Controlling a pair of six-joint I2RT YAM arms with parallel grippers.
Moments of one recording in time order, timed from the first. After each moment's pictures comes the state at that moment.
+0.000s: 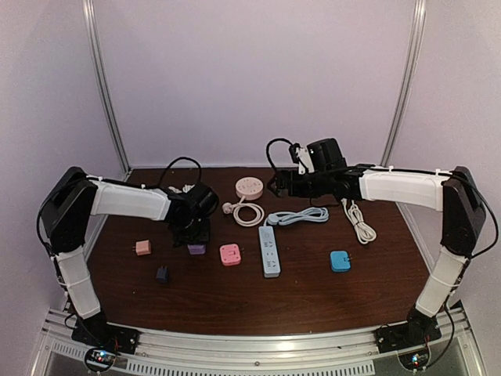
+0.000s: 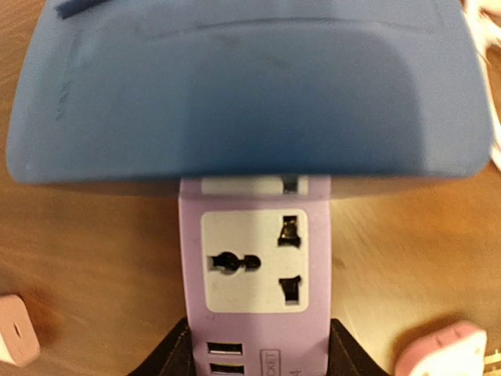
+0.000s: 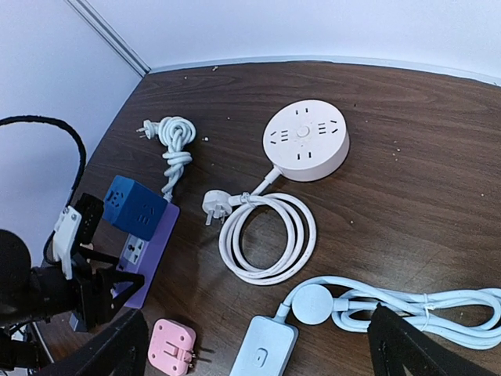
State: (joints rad) left arm -0.71 1.87 1.17 -0.51 -0.31 -0.69; right arm 0.63 1.75 1.30 -0.12 -0.12 0.44
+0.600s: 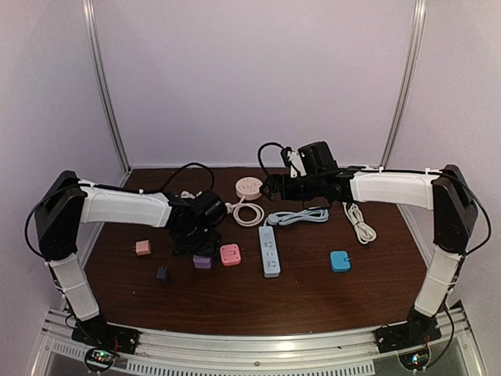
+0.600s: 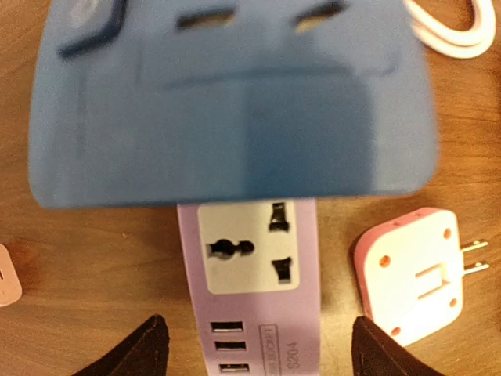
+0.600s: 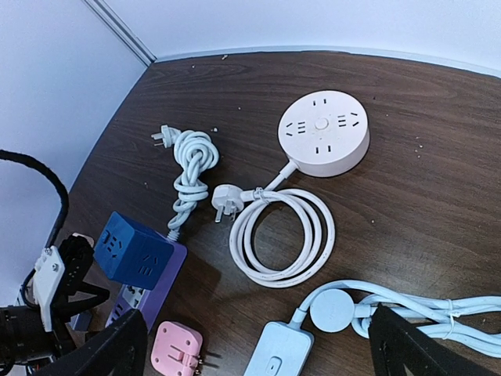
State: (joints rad) left arm -0.84 1.80 1.15 -0.63 -0.27 -0.70; right arm 0.66 1.81 1.34 -0.10 -0.11 0.45
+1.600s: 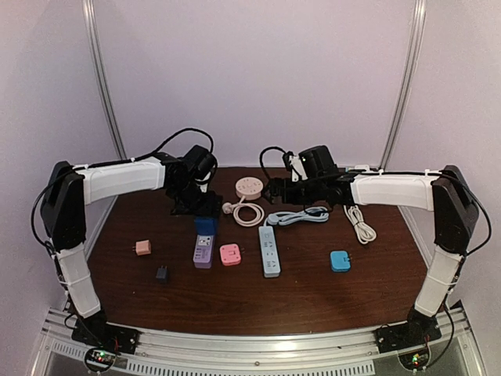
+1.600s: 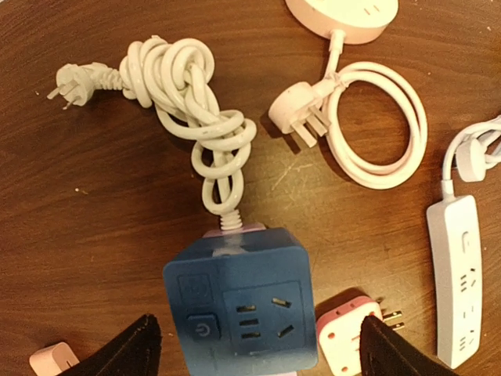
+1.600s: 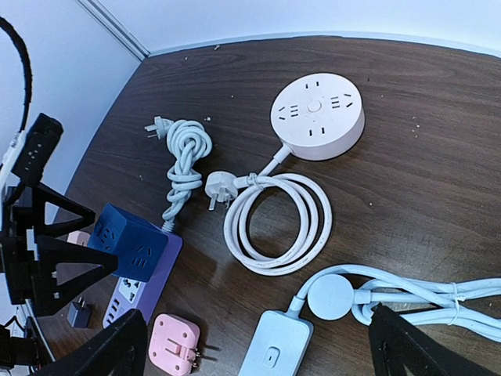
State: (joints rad) left arm -0.66 1.86 1.48 -0.74 -0.13 -0.45; right arm 0.66 1.80 1.30 -0.09 -0.12 0.48
